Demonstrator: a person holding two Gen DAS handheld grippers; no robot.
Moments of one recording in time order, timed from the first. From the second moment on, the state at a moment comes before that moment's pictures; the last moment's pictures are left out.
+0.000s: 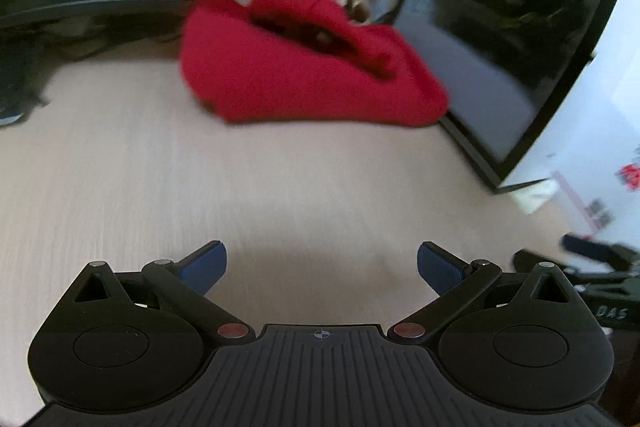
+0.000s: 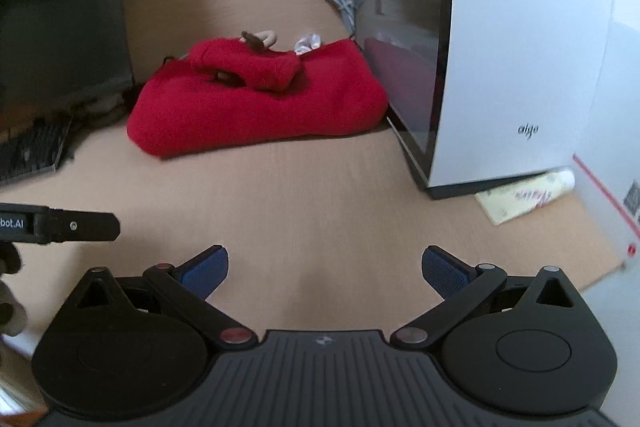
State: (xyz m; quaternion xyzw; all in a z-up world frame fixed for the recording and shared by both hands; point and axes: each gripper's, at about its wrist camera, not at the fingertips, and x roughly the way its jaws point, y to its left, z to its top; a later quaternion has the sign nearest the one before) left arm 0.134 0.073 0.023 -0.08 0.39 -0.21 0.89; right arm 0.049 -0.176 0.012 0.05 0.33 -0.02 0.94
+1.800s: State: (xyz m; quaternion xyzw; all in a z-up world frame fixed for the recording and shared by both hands) left arm 0.171 0.144 0.016 -0.11 0.41 -0.37 0.83; right arm 0.118 -0.112 0.003 0.07 0.46 0.25 0.85
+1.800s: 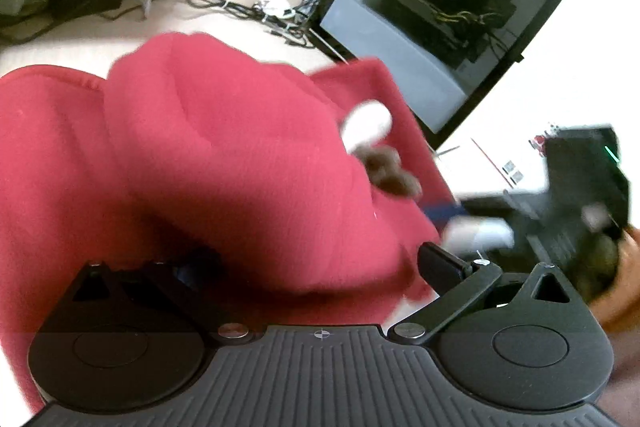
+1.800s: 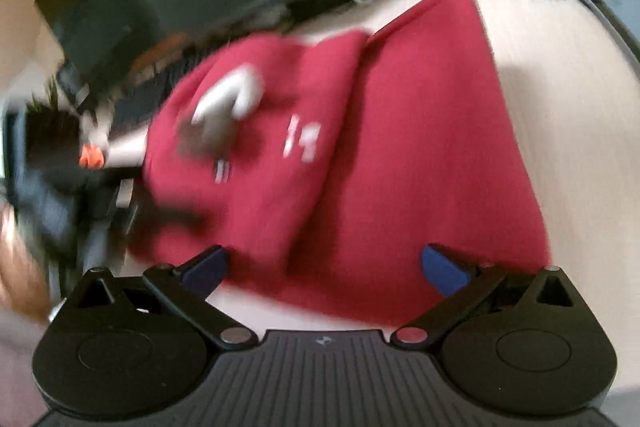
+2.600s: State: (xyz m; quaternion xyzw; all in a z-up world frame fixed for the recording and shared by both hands) left arm 0.146 0.219 0.052 -0.22 0.33 -0.17 0.90; right arm 0.219 -0.079 0.124 -0.12 0.19 0.15 0.96
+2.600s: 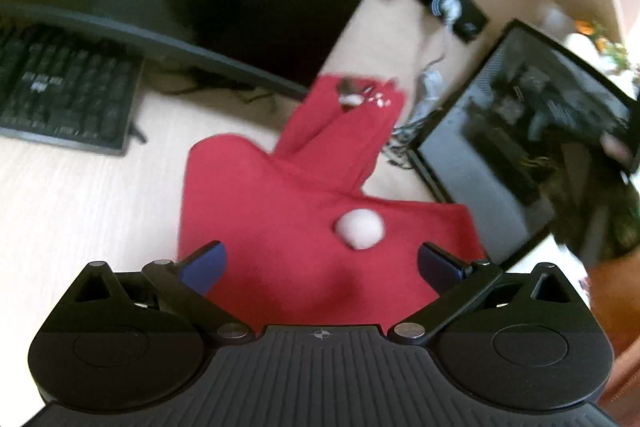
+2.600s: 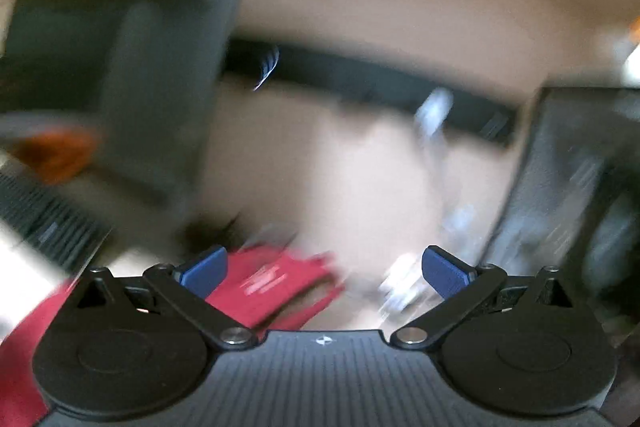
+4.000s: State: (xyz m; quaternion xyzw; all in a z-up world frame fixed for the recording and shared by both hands) left arm 0.320 0.241 0.008 -0.30 0.39 -0.09 0.86; right arm 0.352 -0.165 -0.003 0.15 0.34 0.13 0.92
